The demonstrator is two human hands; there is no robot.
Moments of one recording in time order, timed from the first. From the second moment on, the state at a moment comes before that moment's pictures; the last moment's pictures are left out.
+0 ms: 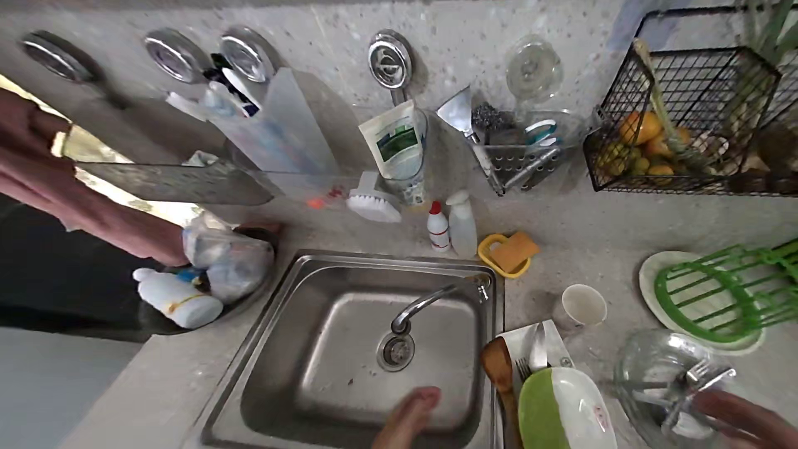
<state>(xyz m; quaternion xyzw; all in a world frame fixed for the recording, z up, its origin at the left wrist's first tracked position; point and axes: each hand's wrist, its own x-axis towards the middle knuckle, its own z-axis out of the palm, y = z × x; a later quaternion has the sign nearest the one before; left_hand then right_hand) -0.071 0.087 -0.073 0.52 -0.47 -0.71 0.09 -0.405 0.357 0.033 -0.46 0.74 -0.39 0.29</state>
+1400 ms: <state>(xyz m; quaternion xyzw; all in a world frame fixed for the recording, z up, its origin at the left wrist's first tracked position) -0.121 -0.043 -0.138 0.46 -0.24 -0.82 0.24 -0.202 0.010 -0.128 -0.22 0.77 -0.48 0.36</state>
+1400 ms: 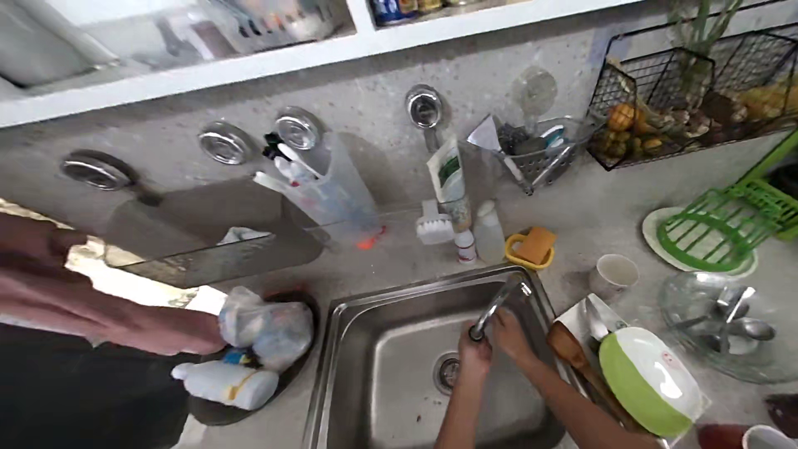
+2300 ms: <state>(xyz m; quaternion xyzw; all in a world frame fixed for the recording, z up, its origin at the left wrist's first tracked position) 0.104 -0.147 -0.223 0.49 -0.71 -0.29 -0.41 -0.133 -0.051 -0.155 0.12 0.52 -0.65 0.54</state>
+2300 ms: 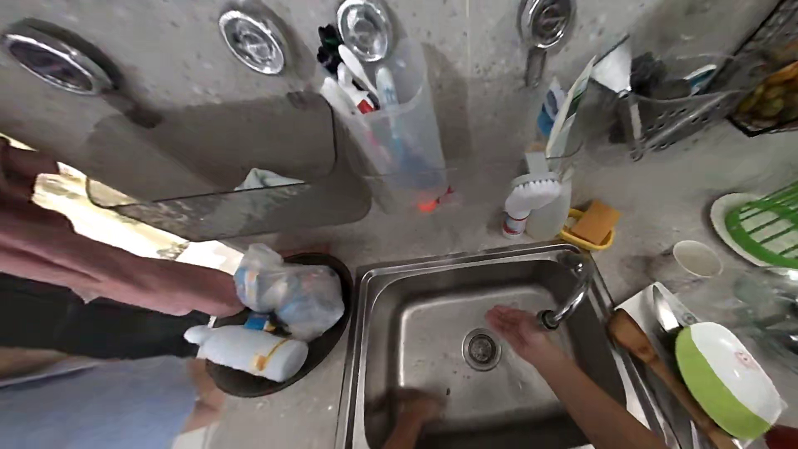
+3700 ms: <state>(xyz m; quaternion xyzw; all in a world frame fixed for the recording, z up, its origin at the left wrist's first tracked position) -0.101 -0.043 -0.146 0.41 -0.18 -0.89 0.11 -0.403 -0.065 -0.145 -0.34 0.89 -0.29 0.07</state>
